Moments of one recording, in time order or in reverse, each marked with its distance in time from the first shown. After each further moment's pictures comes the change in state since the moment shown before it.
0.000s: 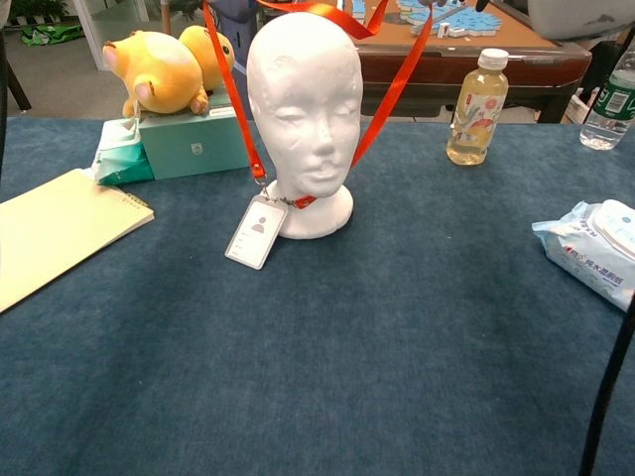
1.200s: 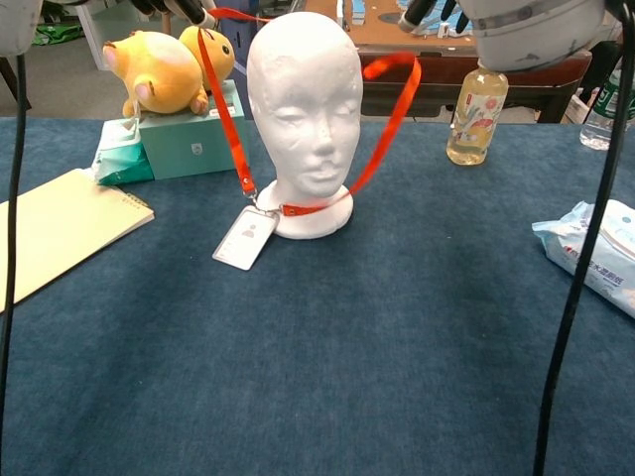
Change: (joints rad) left arm -0.017 -0.061 0.019 0.135 -0.014 -0.068 0.086; right arm 0.042 -0.098 0.007 0.178 -0.024 -0.094 -0.002
